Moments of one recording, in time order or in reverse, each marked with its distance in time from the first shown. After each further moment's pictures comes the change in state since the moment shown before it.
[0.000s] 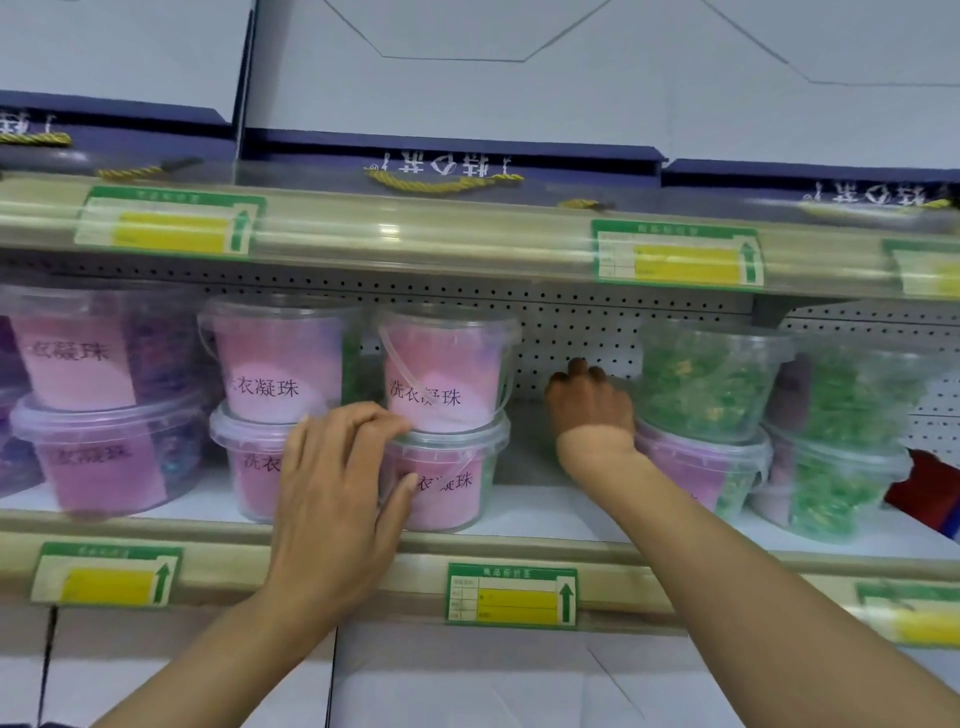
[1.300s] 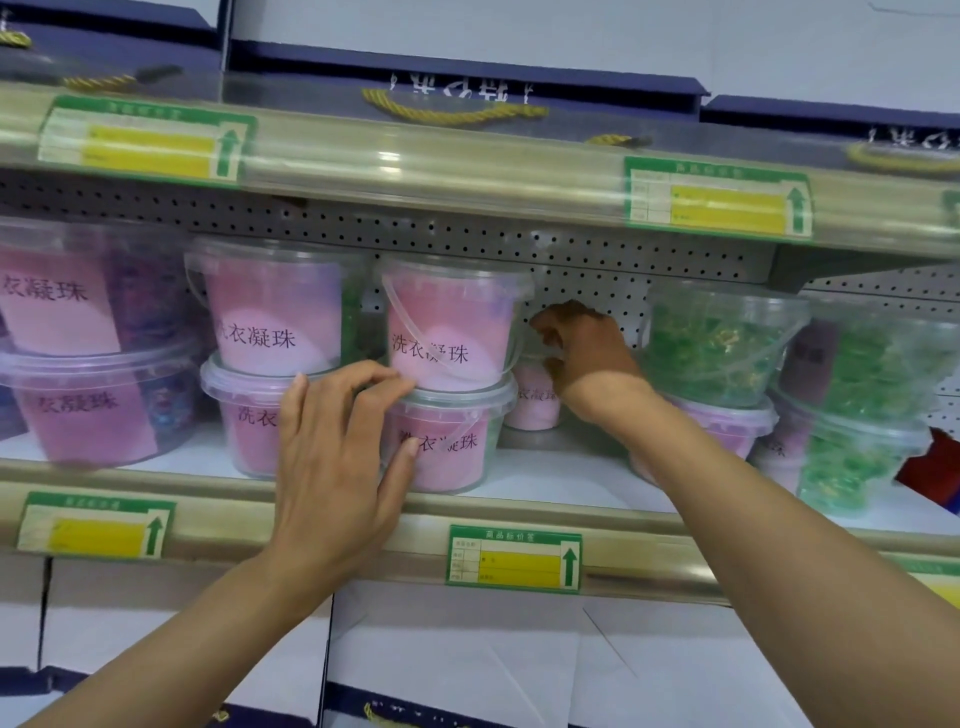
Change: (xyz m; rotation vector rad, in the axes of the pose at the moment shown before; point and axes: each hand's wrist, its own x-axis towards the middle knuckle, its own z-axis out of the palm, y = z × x) left_hand -0.007 -0.004 0.012 -0.025 0.071 0.013; right_hand 0.014 0.010 -0.002 0.509 0.069 -0.147
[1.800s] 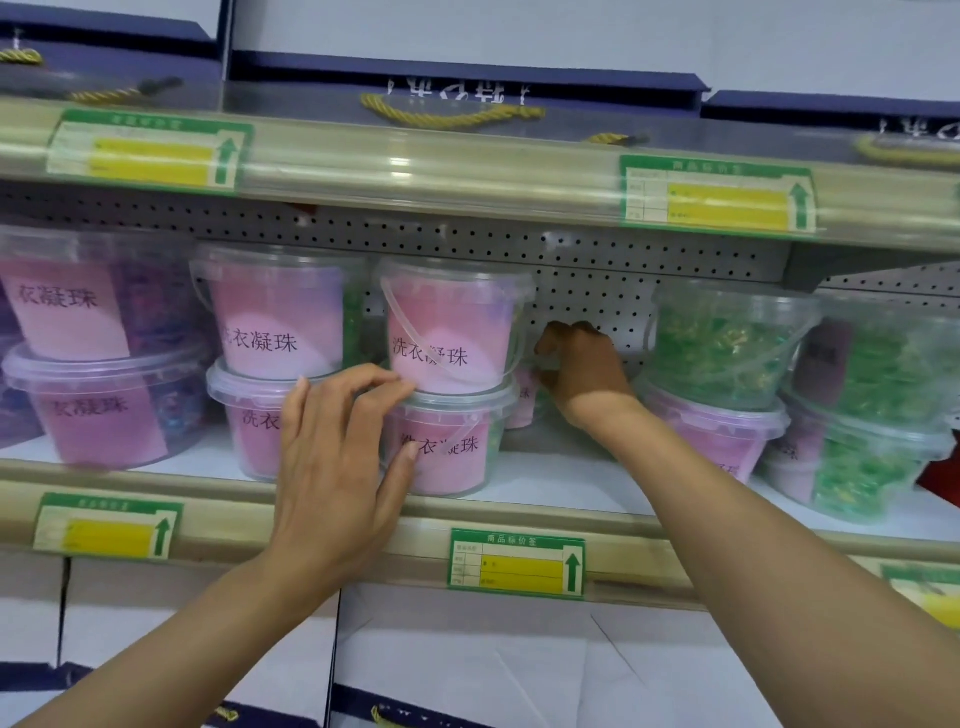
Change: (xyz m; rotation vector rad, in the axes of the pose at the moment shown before) left_hand 0.000 0.001 0.000 0.009 -0.011 0.011; right_hand 0.006 0.006 0.024 0.055 0.000 0.096
